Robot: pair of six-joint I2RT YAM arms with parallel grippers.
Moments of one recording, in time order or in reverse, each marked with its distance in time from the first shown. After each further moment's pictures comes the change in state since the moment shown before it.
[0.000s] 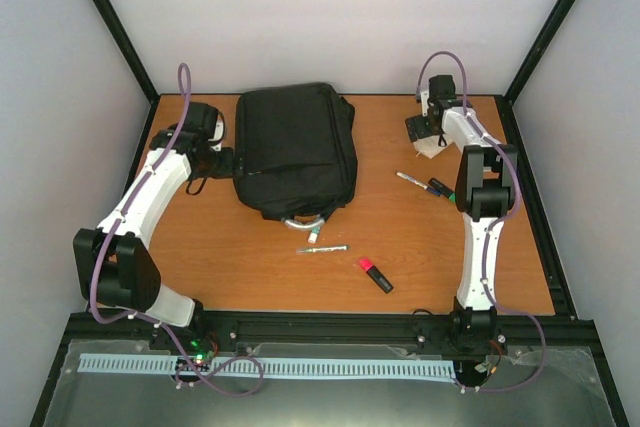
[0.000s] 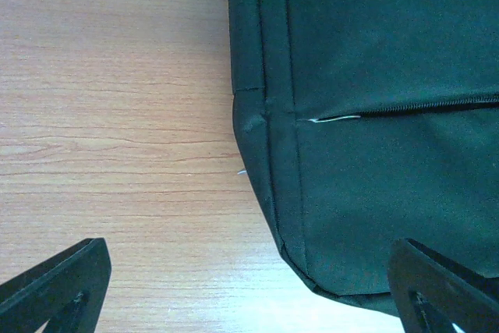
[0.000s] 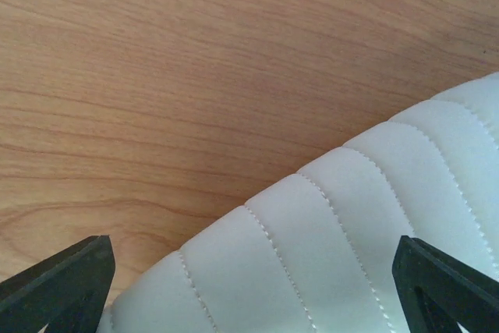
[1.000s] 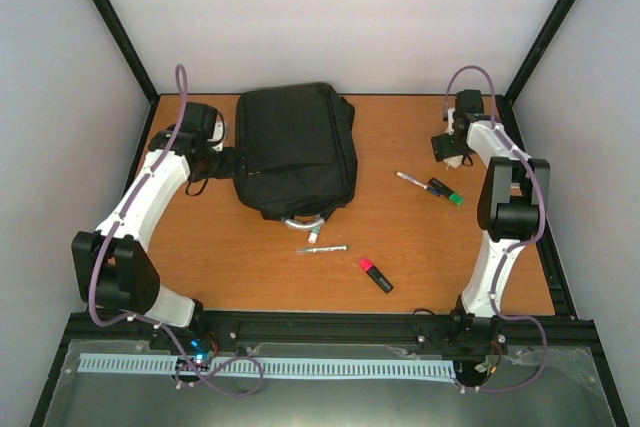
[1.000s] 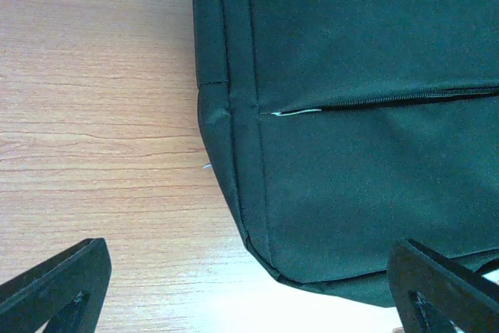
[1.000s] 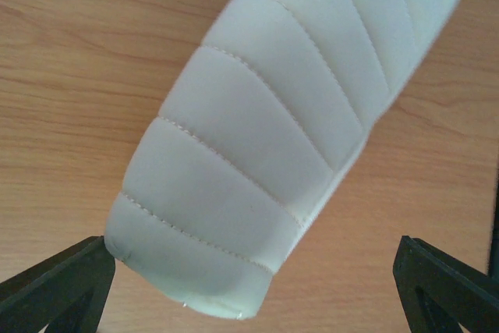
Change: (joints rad) left arm 0.000 -0.011 -0.007 0.003 0.087 -0.026; right arm -0.086 -0.267 -0.359 -0.011 0.099 -0.039
